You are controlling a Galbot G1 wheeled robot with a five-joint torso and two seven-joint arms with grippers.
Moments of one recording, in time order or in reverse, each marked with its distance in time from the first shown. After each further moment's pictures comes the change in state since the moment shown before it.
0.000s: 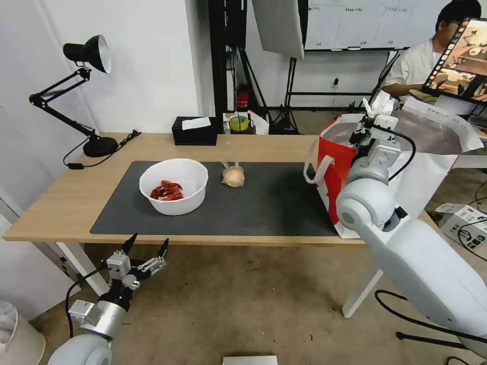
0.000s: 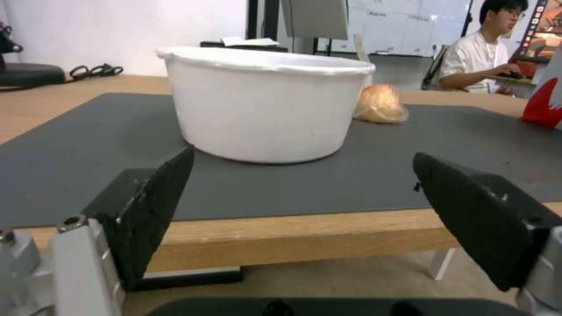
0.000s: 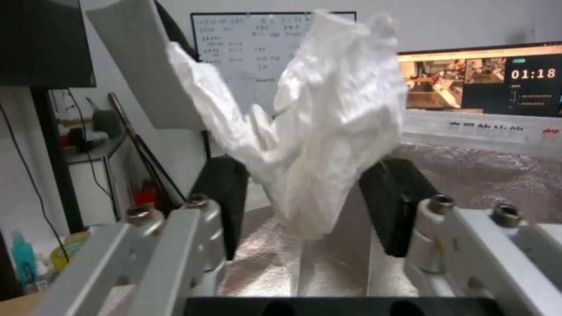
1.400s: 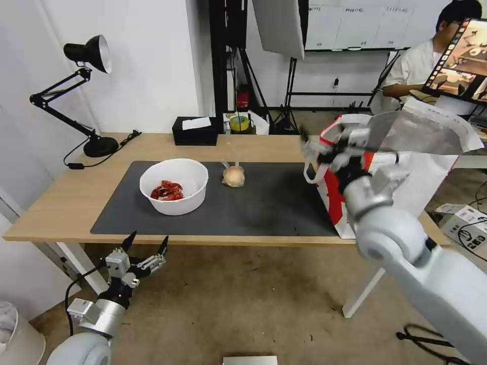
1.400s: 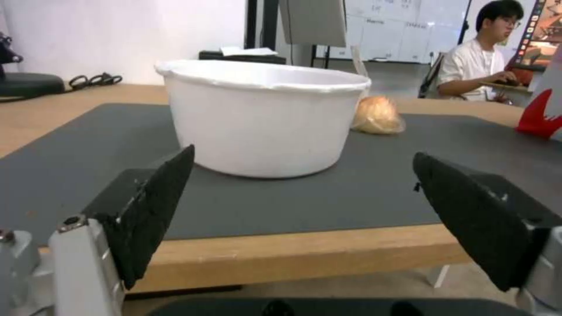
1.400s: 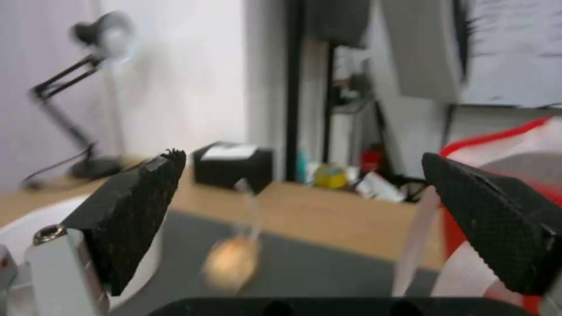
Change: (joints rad) left arm -0.003 0.003 -0.004 -0.016 -0.007 0.000 -0.003; right arm -0.352 -0.200 0.145 0.264 0.120 0.095 -0.731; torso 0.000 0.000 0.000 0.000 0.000
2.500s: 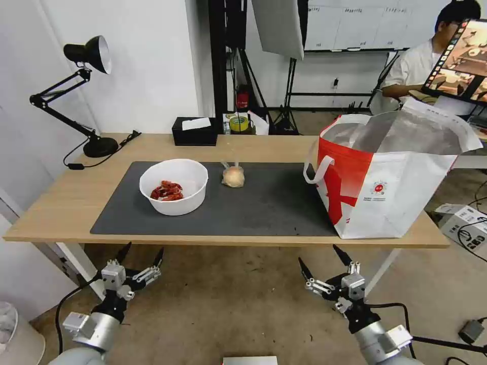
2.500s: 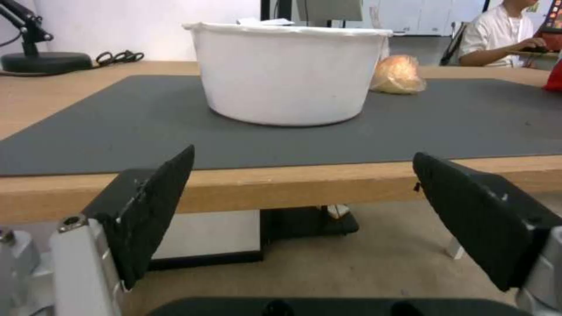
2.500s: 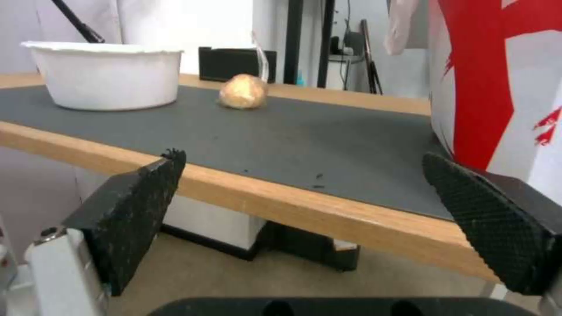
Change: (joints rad) left arm 0.083 -0.046 -0.050 0.020 0.066 -0.020 0.022; right arm -0.805 0.228 0.212 -0.148 -0.531 0.531 -0.229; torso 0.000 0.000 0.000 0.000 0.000
